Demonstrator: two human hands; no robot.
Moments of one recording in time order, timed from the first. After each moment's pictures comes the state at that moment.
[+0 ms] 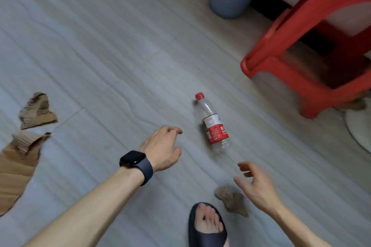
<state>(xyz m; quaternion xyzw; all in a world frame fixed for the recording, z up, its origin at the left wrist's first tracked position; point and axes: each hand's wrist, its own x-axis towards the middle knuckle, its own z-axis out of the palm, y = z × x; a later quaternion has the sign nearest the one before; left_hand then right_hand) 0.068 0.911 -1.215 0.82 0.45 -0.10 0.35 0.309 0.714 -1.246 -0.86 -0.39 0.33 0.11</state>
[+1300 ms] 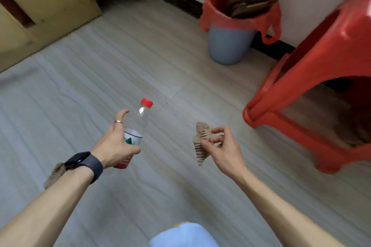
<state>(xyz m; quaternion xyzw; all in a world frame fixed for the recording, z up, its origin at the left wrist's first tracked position) 0.078 1.088 -1.126 0.69 0.64 0.00 0.35 0.349 0.961 -1.176 -0.78 -0.36 0.39 0.33</state>
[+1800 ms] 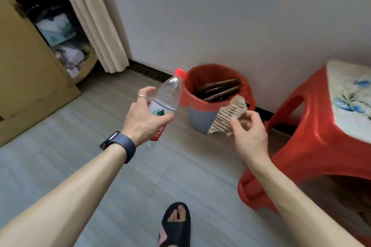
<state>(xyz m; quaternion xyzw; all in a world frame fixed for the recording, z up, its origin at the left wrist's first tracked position) 0.298 1.315 -0.981 0.75 0.49 0.27 0.35 0.502 1.165 -1.030 -0.76 -0.27 0.18 0.57</state>
